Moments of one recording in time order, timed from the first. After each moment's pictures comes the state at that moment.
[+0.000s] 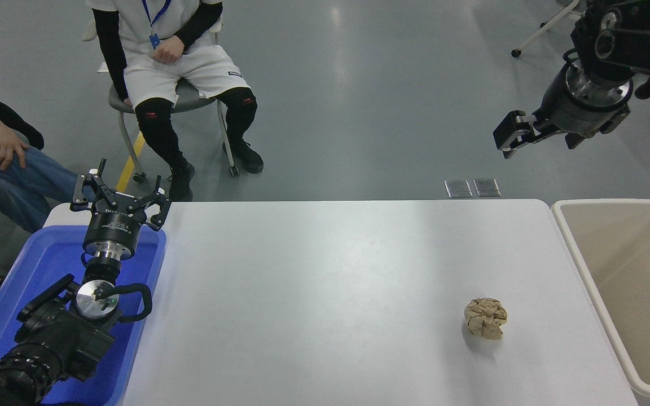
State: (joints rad) left arm -0.65 0.17 -0.93 -0.29 -0.23 -0.69 -0.38; right arm 2.04 -0.36 -1.08 1.00 -0.42 0.79 -0.15
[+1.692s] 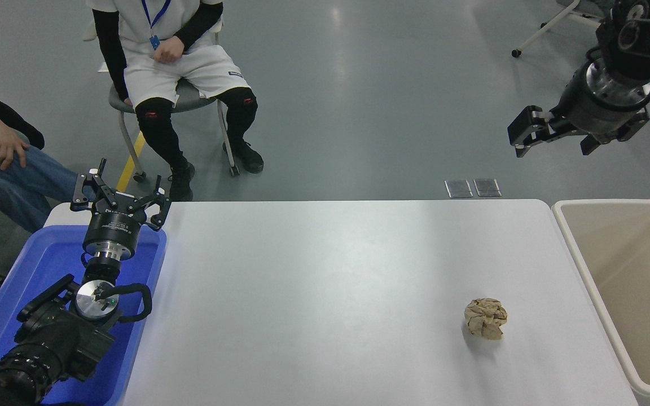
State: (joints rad) left arm -0.65 0.17 -0.93 -0.29 -0.23 -0.69 -0.38; right arm 2.08 -0.38 -1.22 1.00 -0.24 0.79 -0.15
